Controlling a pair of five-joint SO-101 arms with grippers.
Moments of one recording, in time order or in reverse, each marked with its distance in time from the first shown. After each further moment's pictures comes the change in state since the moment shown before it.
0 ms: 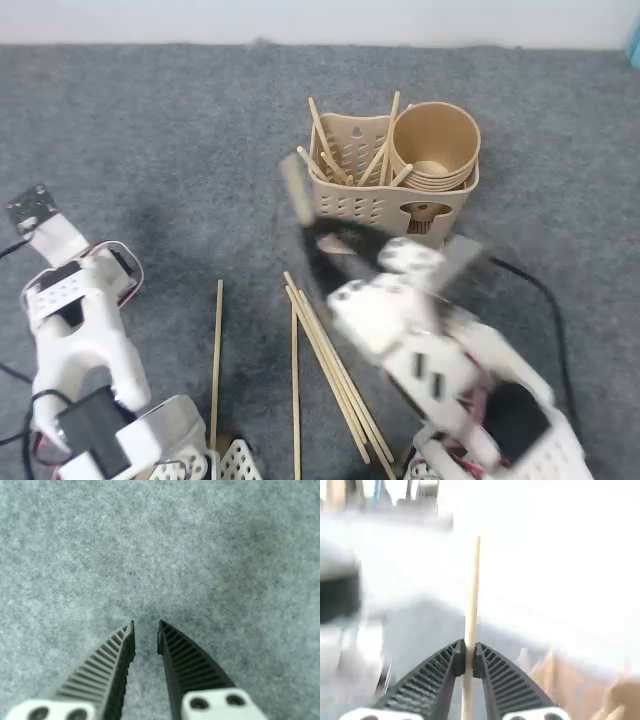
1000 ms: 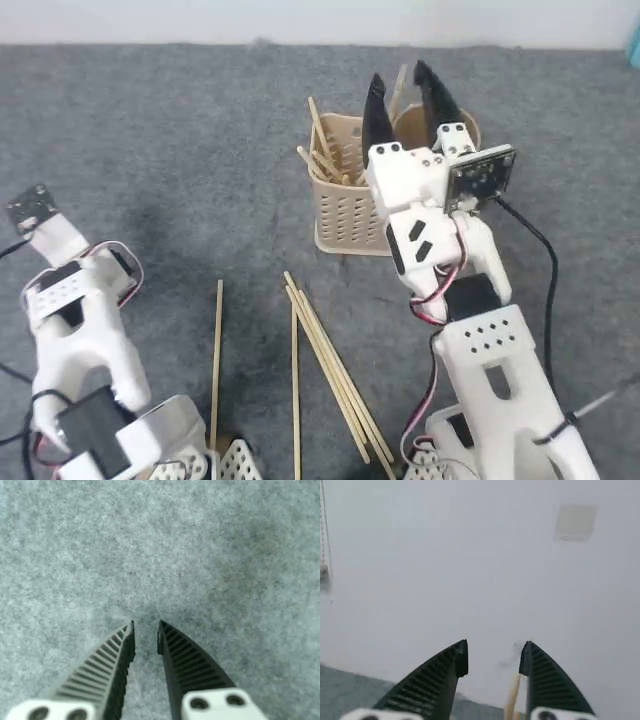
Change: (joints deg) left arm 0.0 0.0 0.0 0.0 0.0; right arm 20.3 37.3 0.1 -42.2 -0.9
